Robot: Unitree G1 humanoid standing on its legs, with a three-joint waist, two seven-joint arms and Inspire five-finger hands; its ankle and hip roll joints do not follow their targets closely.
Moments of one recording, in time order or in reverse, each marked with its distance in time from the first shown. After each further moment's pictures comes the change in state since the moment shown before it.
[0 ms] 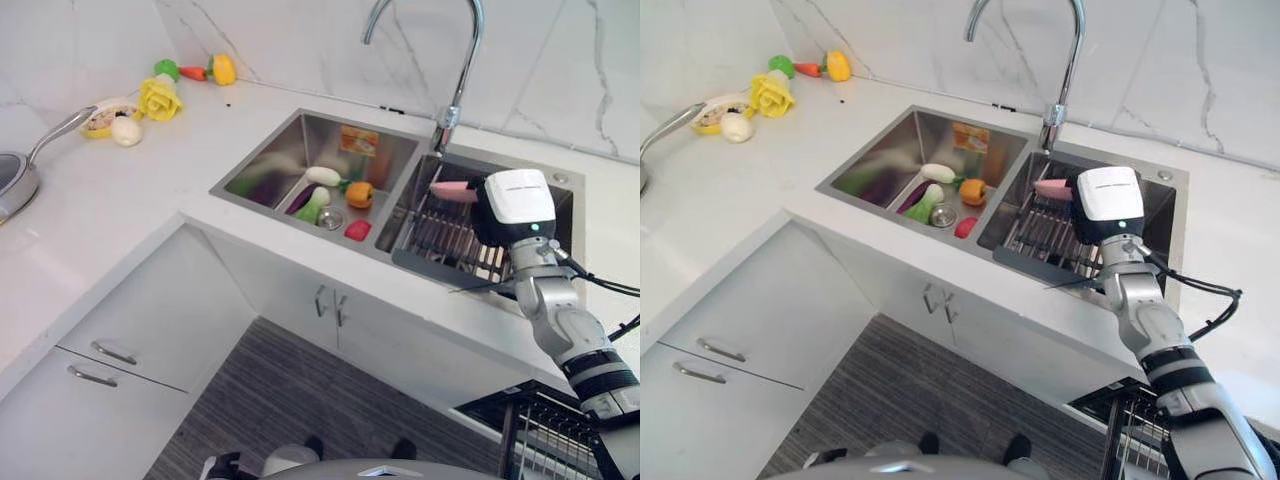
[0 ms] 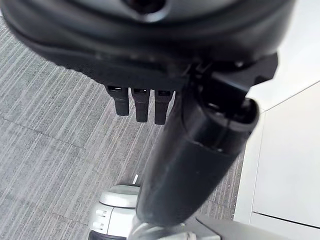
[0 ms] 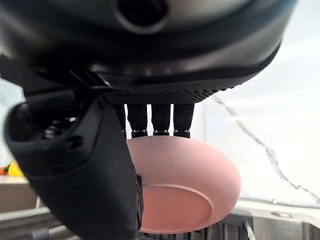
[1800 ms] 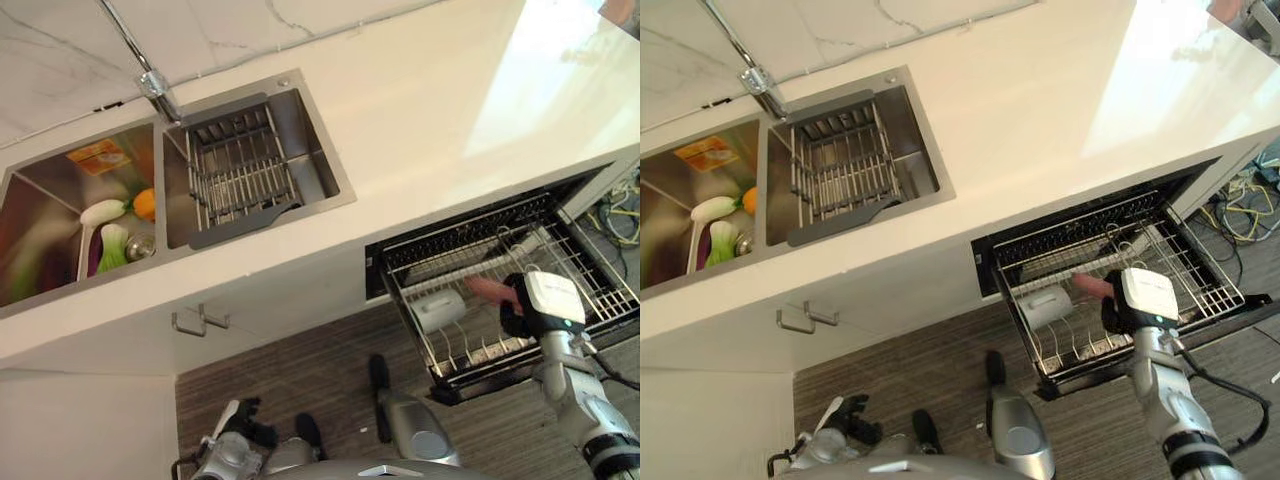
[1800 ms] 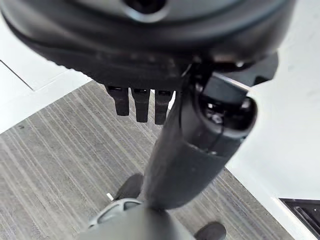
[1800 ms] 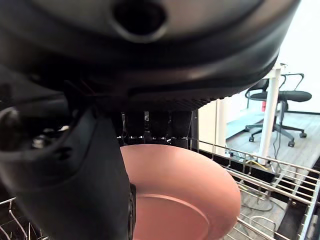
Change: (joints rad) left arm -0.104 0.024 -0.107 -0.053 0.153 -0.032 -0.015; right arm 0.279 0.059 -0.057 0.282 0.169 -0.027 -0.014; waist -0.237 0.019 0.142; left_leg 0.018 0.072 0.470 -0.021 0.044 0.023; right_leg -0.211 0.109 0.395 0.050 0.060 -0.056
